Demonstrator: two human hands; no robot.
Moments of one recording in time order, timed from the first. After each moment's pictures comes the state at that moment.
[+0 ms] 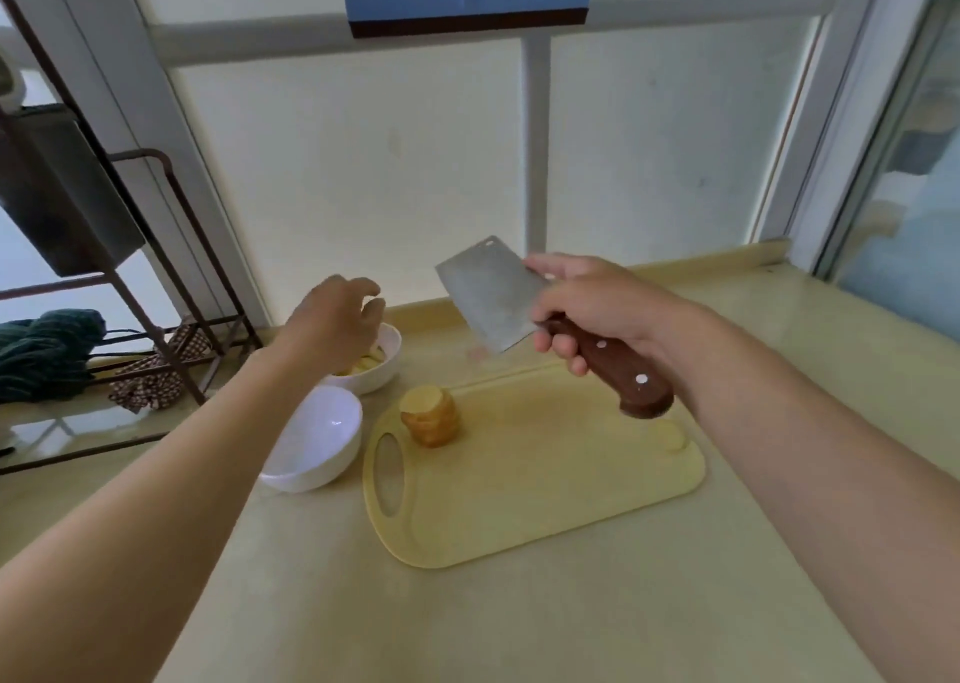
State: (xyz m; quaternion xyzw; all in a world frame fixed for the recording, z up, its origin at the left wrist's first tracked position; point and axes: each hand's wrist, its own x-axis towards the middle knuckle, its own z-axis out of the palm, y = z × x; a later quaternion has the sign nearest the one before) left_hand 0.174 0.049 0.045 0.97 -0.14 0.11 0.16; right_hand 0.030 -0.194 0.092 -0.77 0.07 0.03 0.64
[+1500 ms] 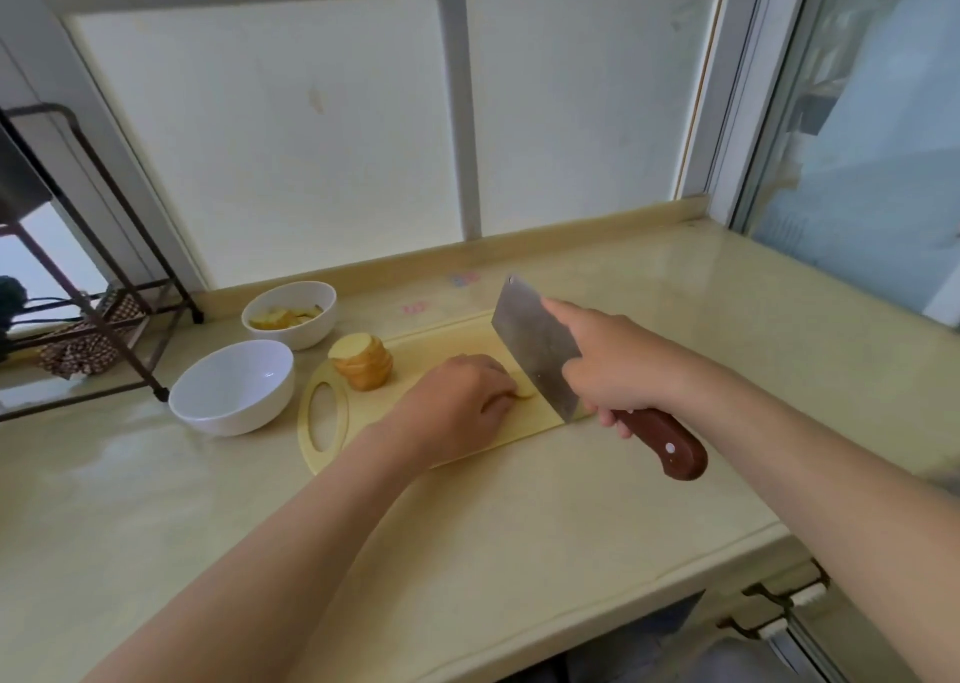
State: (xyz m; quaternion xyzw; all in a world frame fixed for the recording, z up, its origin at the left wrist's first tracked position) left_hand 0.018 -0.067 -0.031 0.86 -0.48 0.04 0.15; right_hand -0.072 -0.242 0.032 -0.92 0.14 0.06 0.36
